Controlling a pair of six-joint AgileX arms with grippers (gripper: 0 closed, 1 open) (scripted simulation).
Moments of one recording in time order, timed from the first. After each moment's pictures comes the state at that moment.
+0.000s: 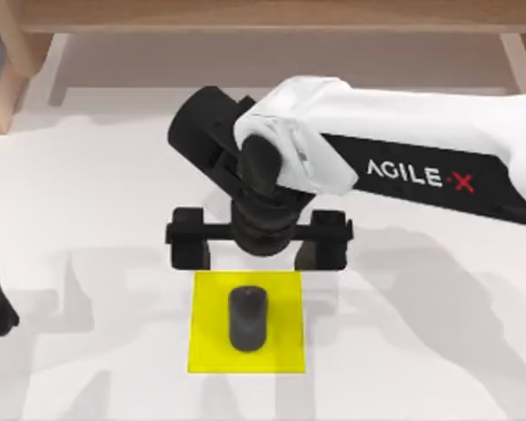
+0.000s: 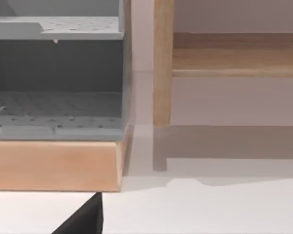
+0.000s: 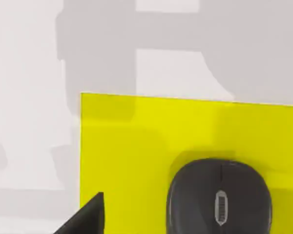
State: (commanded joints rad) left arm 0.00 0.00 0.00 0.00 0.00 0.00; right arm 0.84 2.17 1.68 -0.88 0.08 0.82
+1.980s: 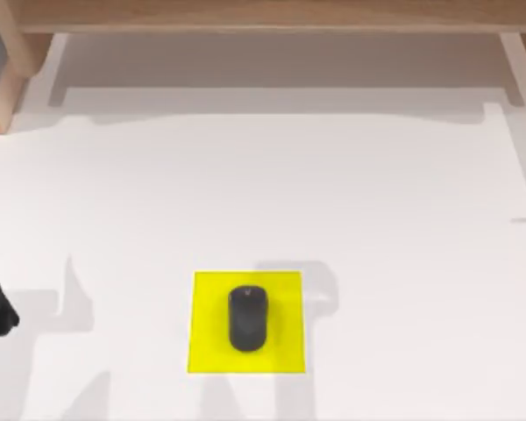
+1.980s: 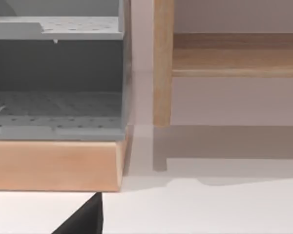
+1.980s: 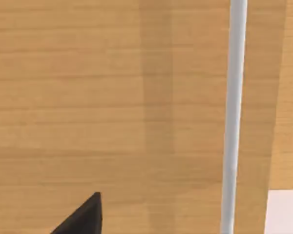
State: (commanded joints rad) left arm 0.00 0.00 0.00 0.00 0.00 0.00; right arm -0.72 2.01 0.42 1.59 -0.72 -1.53
